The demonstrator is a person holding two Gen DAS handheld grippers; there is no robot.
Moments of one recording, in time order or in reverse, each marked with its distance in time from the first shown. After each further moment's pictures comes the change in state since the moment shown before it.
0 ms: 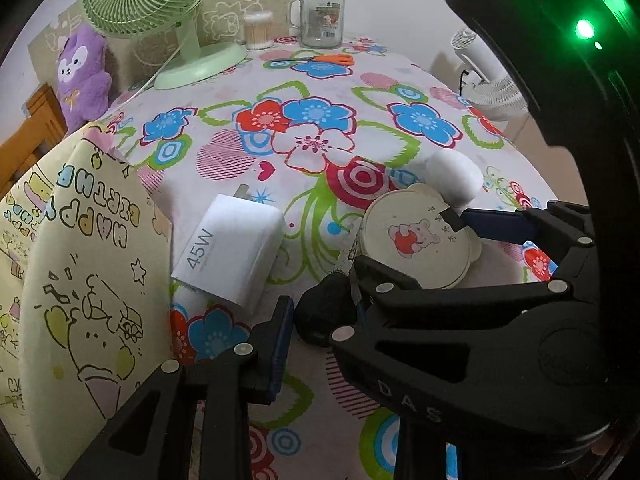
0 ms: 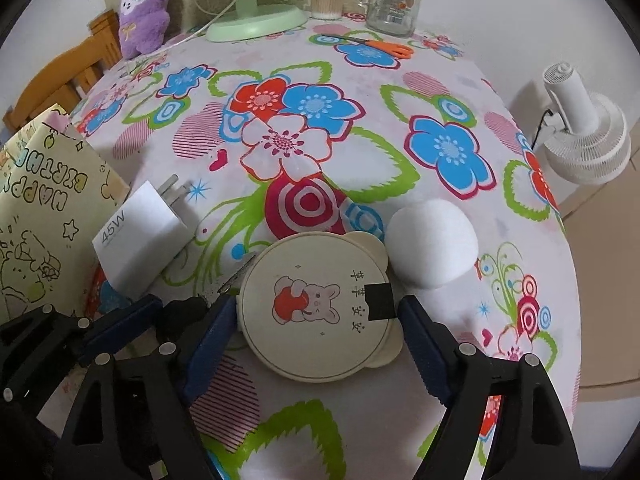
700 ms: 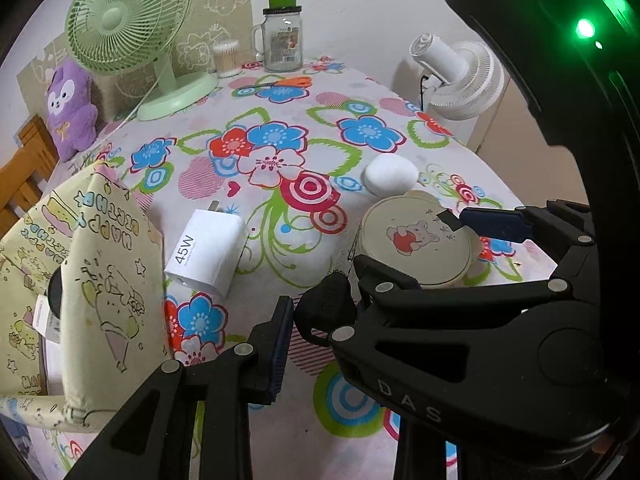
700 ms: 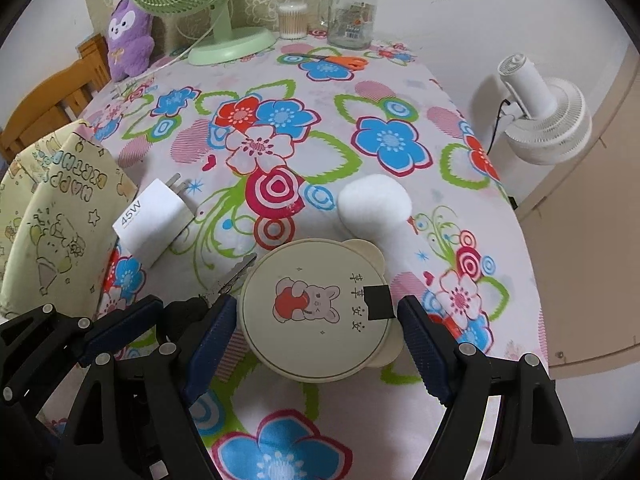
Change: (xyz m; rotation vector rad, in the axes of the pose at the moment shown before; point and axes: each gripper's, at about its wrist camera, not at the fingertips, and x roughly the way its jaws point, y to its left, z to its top) left arm -0.042 -0.025 -0.014 0.082 -0.053 -0.049; right arm -0.052 -0.010 -0.031 0.069 -0.052 -0.061
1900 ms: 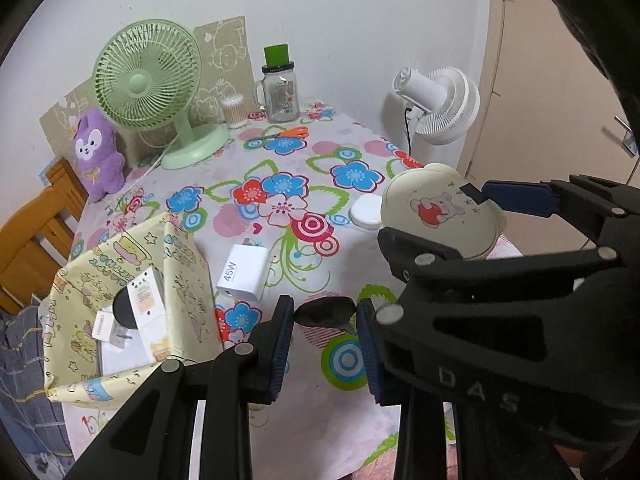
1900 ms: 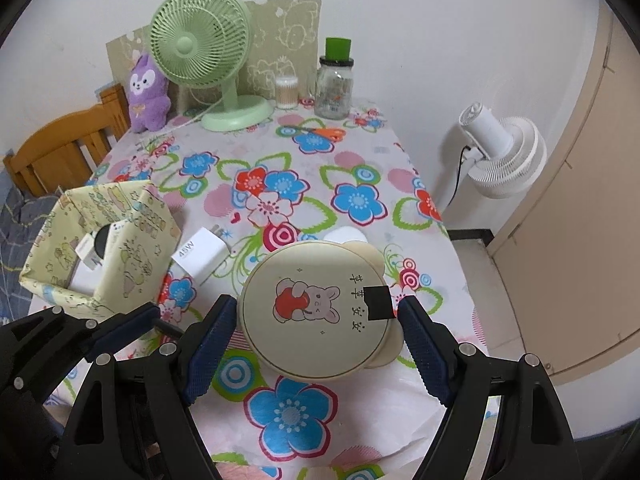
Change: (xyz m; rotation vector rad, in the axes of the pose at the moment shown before) left arm -0.084 -0.008 -0.005 0.064 -0.113 0.041; right arm -0.111 0.004 -0.014 0.007 -0.182 -0.036
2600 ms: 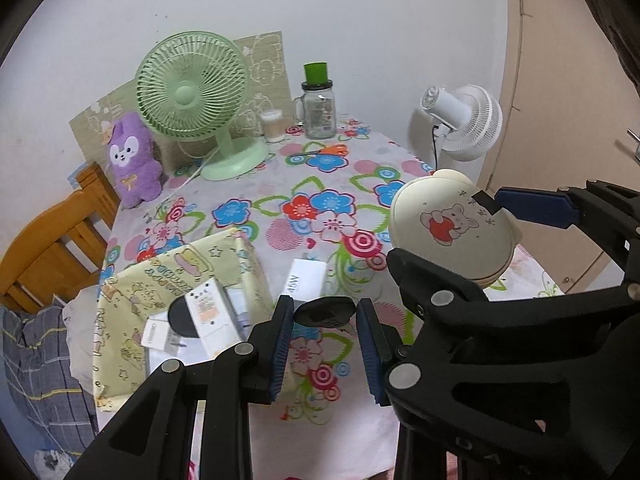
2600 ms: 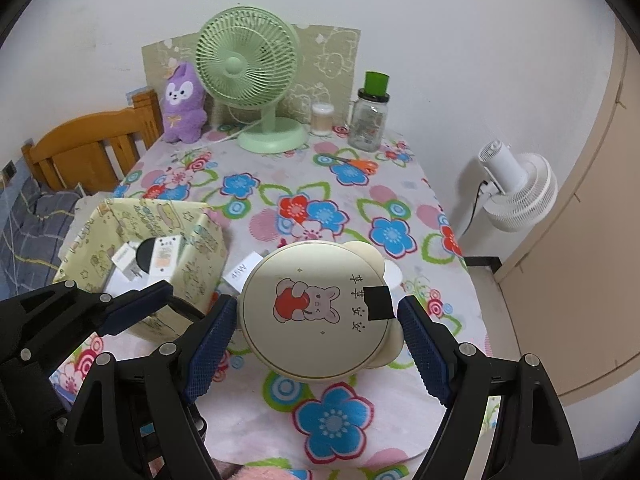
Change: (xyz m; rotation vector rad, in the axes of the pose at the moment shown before) left arm -0.026 0.047 0.005 -0.021 -0.035 0.068; right arm -0.028 0.052 0.020 -0.065 -0.056 0.035
